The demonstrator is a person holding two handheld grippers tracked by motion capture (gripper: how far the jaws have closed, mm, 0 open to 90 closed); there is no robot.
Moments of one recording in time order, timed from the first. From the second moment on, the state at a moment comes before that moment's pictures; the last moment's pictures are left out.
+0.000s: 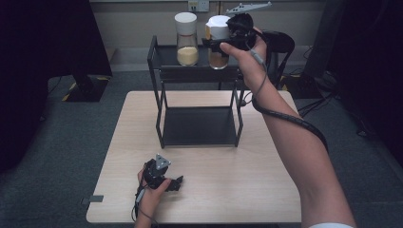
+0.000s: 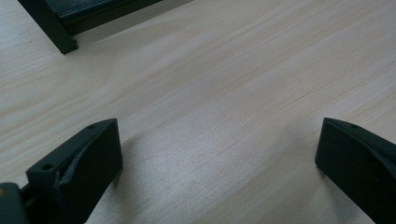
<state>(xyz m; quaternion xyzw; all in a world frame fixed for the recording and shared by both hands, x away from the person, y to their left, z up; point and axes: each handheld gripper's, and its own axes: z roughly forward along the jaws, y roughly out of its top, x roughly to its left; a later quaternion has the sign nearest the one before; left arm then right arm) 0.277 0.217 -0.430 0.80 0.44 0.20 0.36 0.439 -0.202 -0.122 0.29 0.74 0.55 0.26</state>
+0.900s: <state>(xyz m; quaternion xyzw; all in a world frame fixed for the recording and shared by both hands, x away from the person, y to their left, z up) 0.276 0.217 -0.430 0.80 0.44 0.20 0.36 0.484 -0.189 -0.141 0.31 0.72 0.55 0.27</state>
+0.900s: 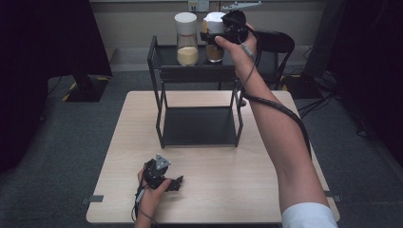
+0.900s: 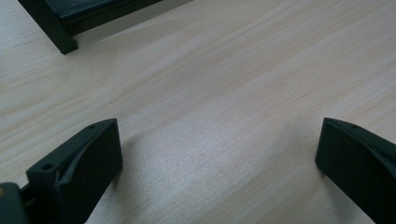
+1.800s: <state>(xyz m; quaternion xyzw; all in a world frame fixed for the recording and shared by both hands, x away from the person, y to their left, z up) 0.276 0.217 -0.430 0.80 0.44 0.20 0.36 0.467 -0.192 -0.138 0.33 0.72 0.55 0.27</state>
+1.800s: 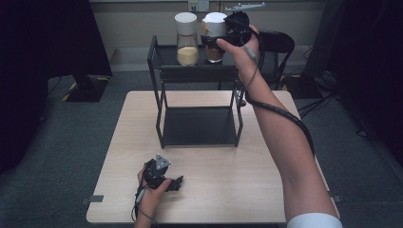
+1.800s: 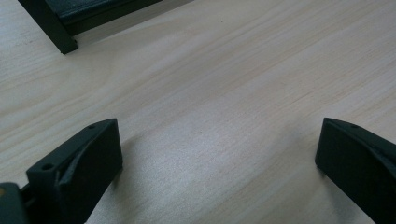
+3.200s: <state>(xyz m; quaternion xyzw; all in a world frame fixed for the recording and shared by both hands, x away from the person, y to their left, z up) 0.276 0.217 -0.430 0.80 0.44 0.20 0.36 0.408 -0.217 -0.178 0.32 0.71 0.58 0.24</state>
